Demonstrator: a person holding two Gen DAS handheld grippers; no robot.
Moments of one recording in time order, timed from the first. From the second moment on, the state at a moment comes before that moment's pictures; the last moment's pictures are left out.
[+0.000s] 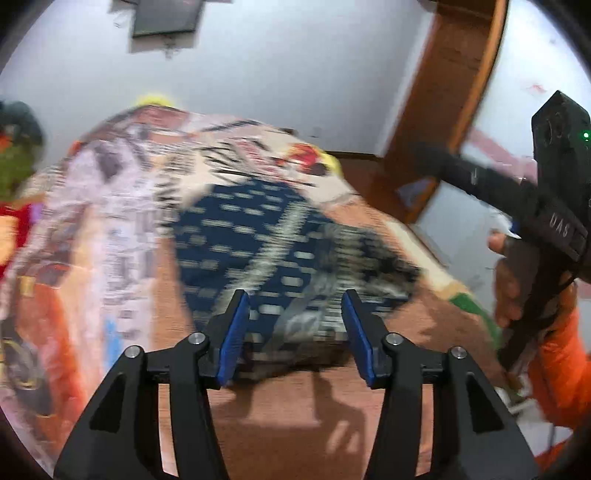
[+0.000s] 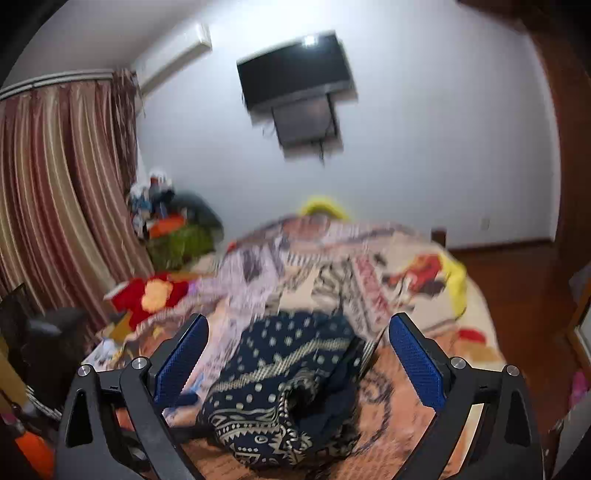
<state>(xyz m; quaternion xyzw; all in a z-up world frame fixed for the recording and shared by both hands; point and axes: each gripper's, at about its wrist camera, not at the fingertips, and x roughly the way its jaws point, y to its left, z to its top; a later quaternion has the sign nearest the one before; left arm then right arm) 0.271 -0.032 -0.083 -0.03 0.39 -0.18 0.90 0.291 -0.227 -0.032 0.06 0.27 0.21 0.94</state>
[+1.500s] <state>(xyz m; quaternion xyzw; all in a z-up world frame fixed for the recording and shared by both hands) 0.355 0.007 -0.132 -0.04 0.45 -0.10 0.89 0.401 -0.227 -0.120 0.06 0.50 0.22 0.83</state>
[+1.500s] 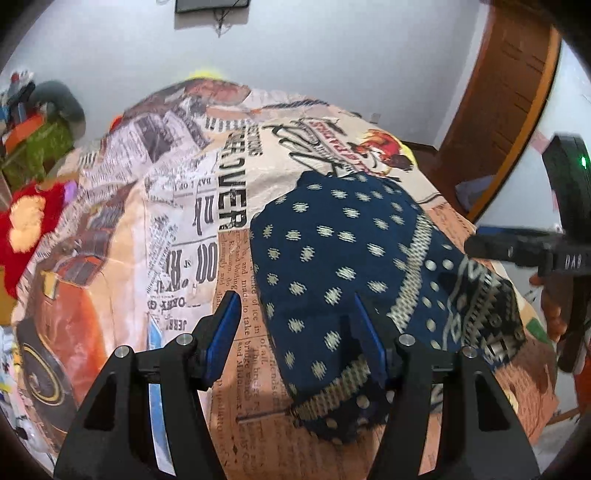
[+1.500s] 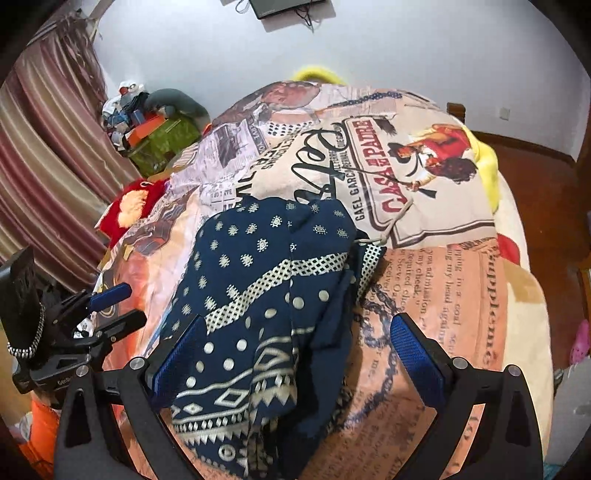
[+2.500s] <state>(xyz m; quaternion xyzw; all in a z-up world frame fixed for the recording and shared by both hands) 0.437 0.033 -0.237 -0.35 0.55 -0.23 0.72 0.473 -0.204 -0.224 0.19 0.60 0.32 0.71</state>
